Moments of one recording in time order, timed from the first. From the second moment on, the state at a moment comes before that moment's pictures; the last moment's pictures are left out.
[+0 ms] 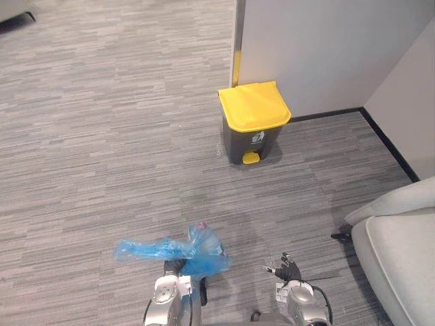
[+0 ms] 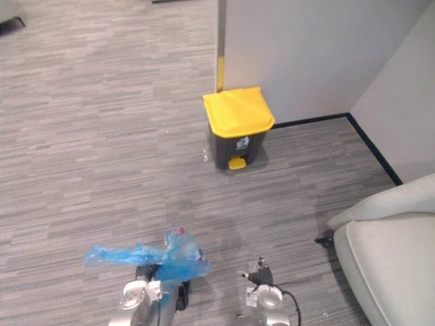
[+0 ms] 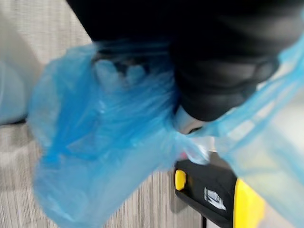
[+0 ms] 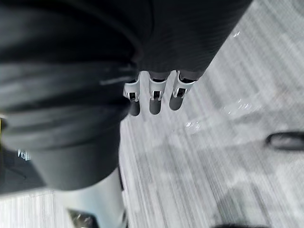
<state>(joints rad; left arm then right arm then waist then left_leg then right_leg) 0.07 -0.01 0.00 0.66 -0.12 -0.12 0.13 -0.02 0.03 -0.11 0.84 -0.02 -0.03 -0.13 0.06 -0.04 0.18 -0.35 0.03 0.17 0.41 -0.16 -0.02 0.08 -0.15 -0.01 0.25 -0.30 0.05</state>
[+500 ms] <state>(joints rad) 0.04 0.02 -0.02 0.72 -0.12 -0.12 0.13 0.01 0.01 -0.11 0.86 -0.04 -0.02 -0.12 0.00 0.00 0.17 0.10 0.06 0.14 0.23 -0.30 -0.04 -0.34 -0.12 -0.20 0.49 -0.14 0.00</state>
